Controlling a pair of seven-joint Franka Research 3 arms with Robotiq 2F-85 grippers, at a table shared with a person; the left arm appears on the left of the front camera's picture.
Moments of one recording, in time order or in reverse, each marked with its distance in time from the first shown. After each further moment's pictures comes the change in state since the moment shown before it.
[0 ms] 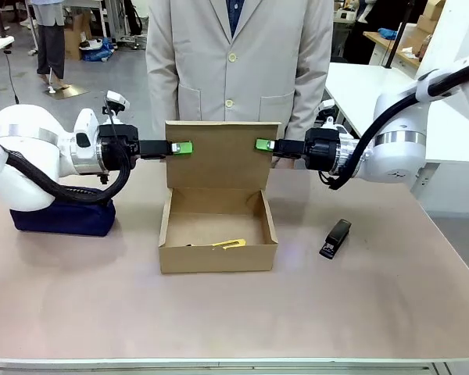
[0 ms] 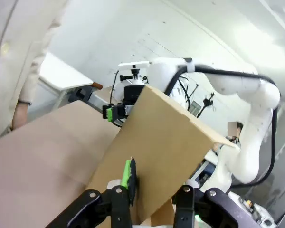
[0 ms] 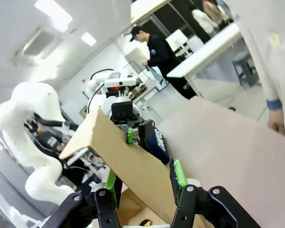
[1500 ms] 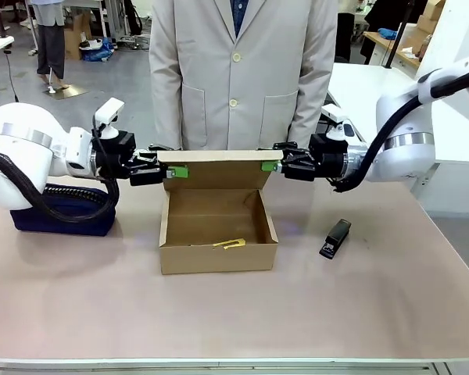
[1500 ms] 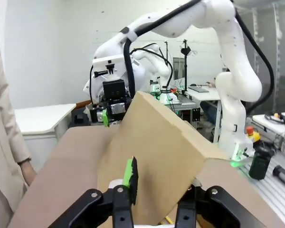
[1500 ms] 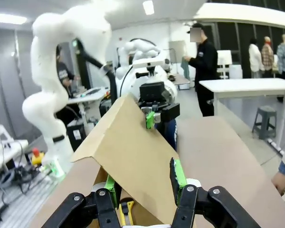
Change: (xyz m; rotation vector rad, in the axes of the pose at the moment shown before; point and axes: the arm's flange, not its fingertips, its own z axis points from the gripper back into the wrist) left arm -0.015 -0.015 0.003 -0.170 0.114 -0.575; right arm -0.020 0.021 0.007 0.211 0.102 0.532
